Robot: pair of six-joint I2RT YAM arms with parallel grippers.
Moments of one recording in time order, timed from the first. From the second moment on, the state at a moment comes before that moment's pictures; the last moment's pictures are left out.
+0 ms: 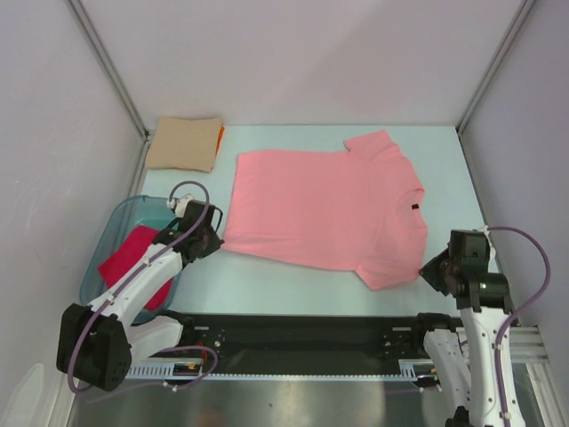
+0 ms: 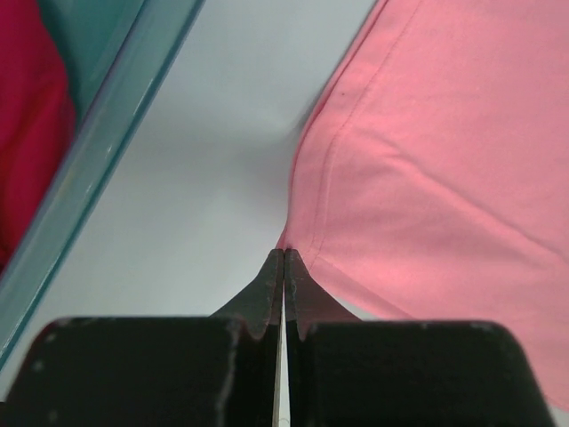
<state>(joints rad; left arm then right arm) -0.33 1.08 0.68 -0.57 -0.27 -0.80 -0.07 0.55 0.80 -1.19 0.08 0.80</state>
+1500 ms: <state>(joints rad) -0.29 1.62 1.07 -0.50 -0.32 -0.77 -0.07 1.49 1.24 -0.51 -0.16 0.49</state>
